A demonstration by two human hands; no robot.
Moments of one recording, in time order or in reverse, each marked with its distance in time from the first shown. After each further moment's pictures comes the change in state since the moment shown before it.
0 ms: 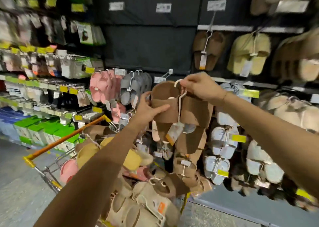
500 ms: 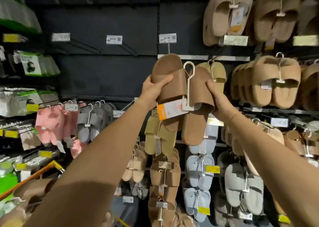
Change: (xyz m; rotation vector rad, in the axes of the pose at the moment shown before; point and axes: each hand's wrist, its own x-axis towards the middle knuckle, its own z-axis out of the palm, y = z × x) left_hand 0.204 0.123 0.193 -0.343 -0.101 0.094; right_hand 0.064 0.179 -0.162 0.814 0.328 0.285
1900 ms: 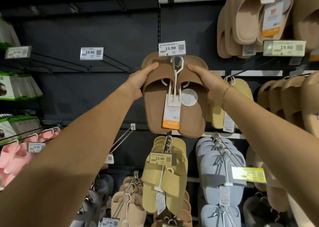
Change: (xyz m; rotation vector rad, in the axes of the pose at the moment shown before) left_hand 0.266 0.017 -0.029 0.060 -0.053 -0.168; right_hand 0.269 -0.047 0.051 -0.237 0.189 0.079
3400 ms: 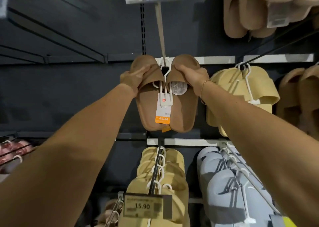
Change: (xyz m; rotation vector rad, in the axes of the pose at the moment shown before) left_hand 0.209 -0.091 0.007 0.093 0.275 0.056; right_hand 0.224 0.086 0.040 -0.033 0.233 -0.077
